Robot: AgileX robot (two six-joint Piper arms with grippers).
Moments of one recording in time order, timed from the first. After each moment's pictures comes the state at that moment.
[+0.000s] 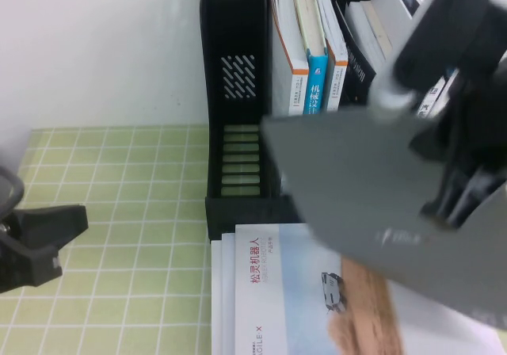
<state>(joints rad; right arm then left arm) 0.79 1.30 -1.37 -0.27 1.06 -0.21 0.14 0.81 -0.64 -1.01 0.84 0.77</state>
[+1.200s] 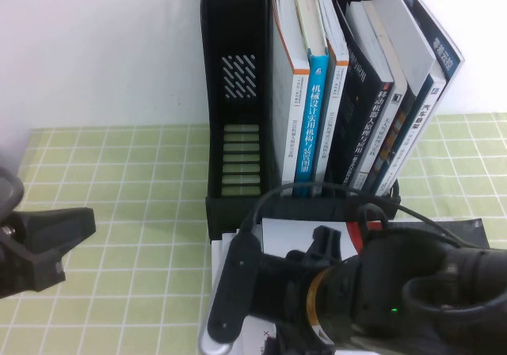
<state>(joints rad) 1.09 1.62 -1.08 -0.38 0.68 -0.01 0.14 0.81 -0.64 -1.04 0.86 0.78</state>
